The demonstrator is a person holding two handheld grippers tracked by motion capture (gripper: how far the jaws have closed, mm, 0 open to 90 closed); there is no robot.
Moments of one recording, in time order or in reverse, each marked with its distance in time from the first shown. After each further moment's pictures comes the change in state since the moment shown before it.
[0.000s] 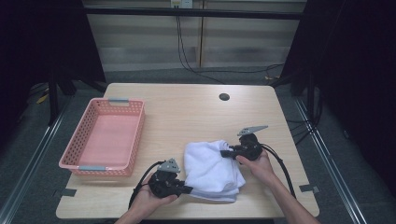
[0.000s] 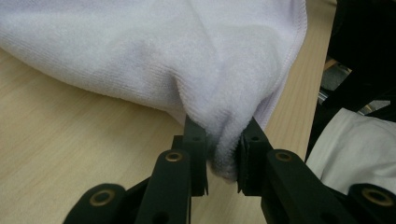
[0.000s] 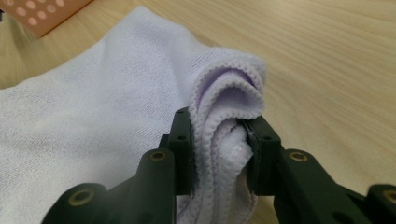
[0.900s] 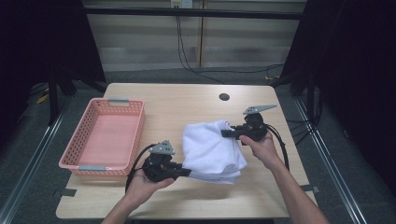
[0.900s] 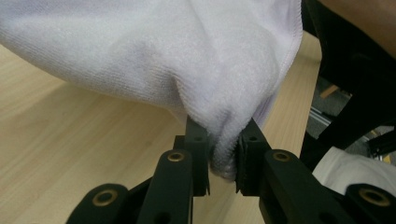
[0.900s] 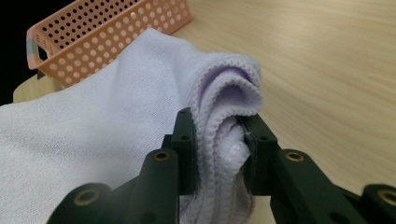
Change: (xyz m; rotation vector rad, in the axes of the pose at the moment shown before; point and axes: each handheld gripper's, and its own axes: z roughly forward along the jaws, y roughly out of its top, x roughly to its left) left arm 0.004 0.045 -0.046 -0.105 0.036 0.014; right arm -0.002 0.064 -0.035 -0.119 0.040 -0.027
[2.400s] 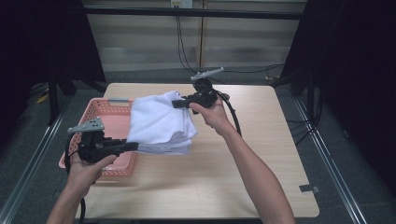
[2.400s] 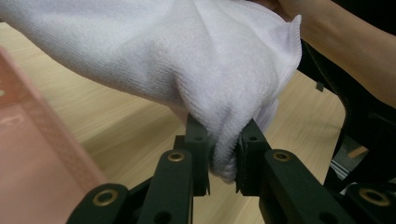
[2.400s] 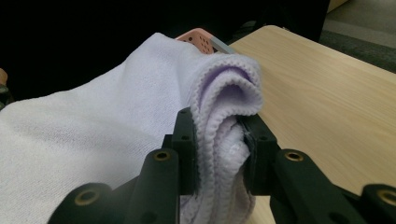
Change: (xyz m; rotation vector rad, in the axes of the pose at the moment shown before) left arm 0.063 -0.022 -0.142 -0.218 0.146 -0.124; right arm 0.053 0.131 0.103 -0.039 0.156 -0.088
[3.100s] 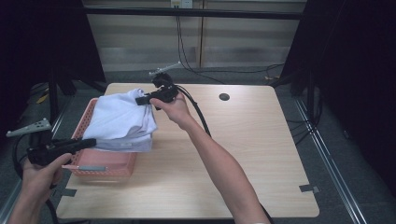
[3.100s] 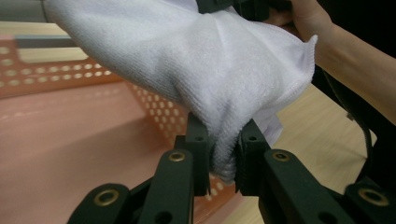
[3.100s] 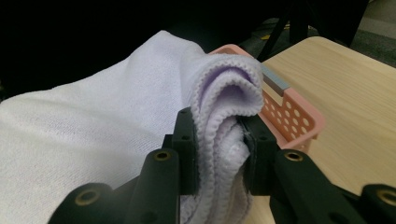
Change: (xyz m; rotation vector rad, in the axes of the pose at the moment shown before) left arm 0.054 -0.027 -0.087 -0.096 0.131 -0.133; right arm 0.036 0.044 0.098 0.035 0.050 -0.005
